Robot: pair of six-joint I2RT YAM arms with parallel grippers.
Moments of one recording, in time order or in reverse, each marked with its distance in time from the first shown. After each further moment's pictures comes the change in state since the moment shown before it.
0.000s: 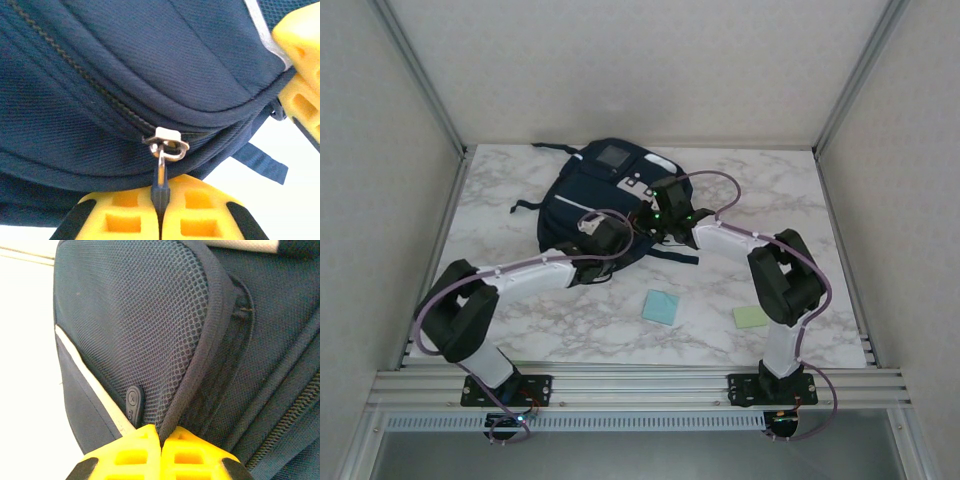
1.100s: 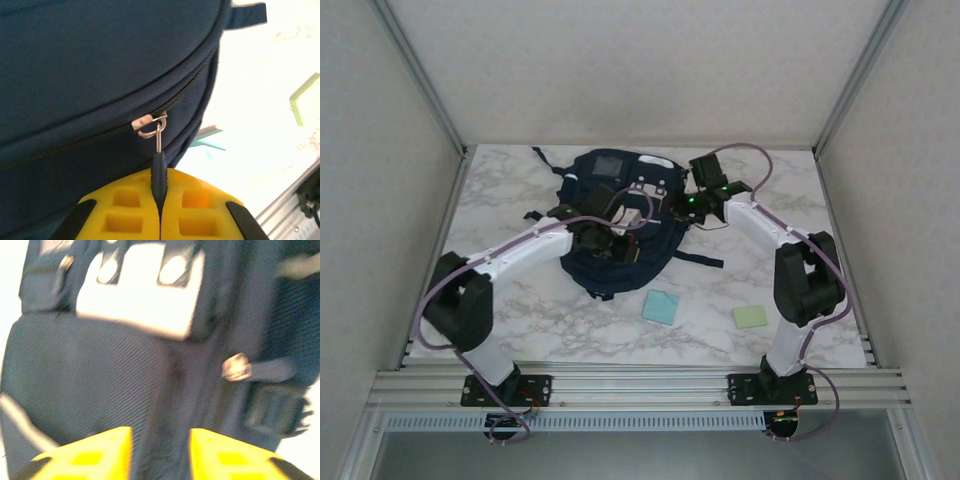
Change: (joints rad) left arm 0.072 0.127 0.373 -0.440 0.532 0.690; right arm -0.229 -0.058 0.144 -0.424 0.011 -0.426
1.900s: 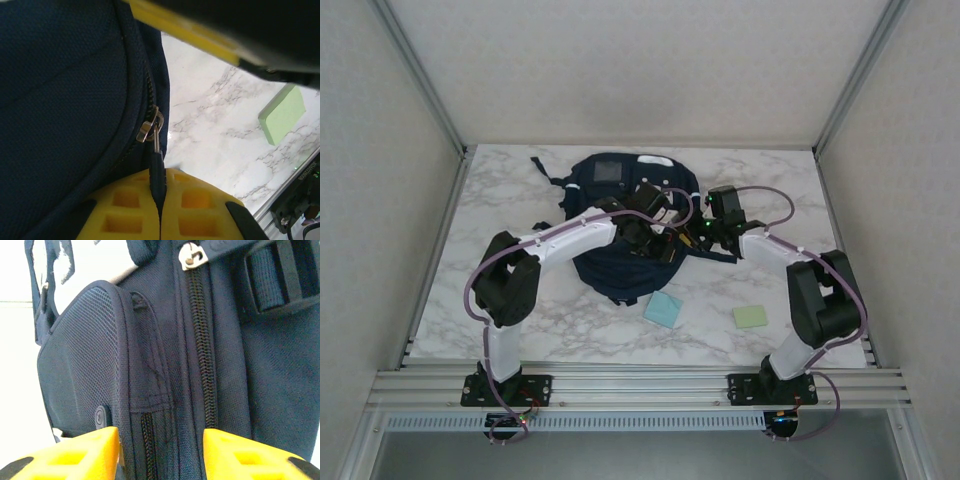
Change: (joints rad) left arm -0.114 0.246 0.252 -0.020 0.018 -0.061; right arm -0.017 -0.155 -0.451 0.441 -0.137 0.423
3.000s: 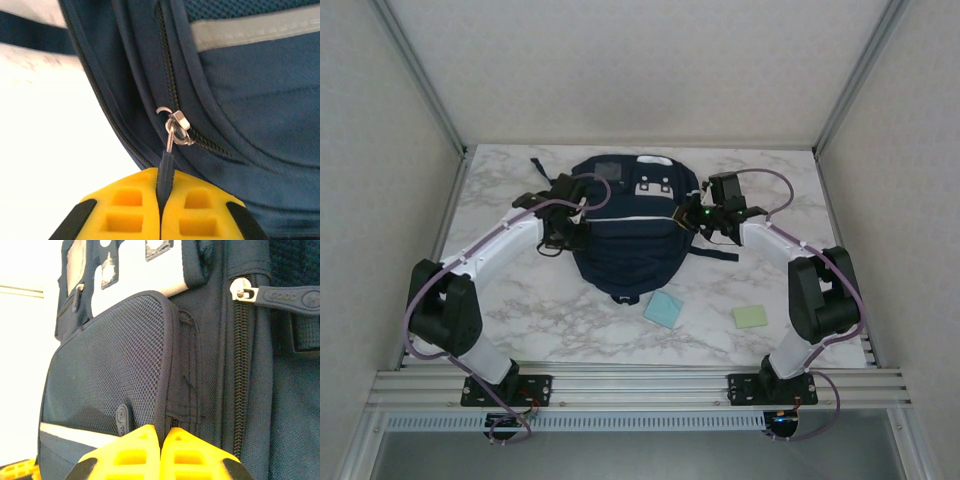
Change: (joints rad) left arm 0.349 -0.347 -0.290 -0.165 -0.401 0.091; right arm -0.029 0.021 0.153 -0.131 0.005 -0.185
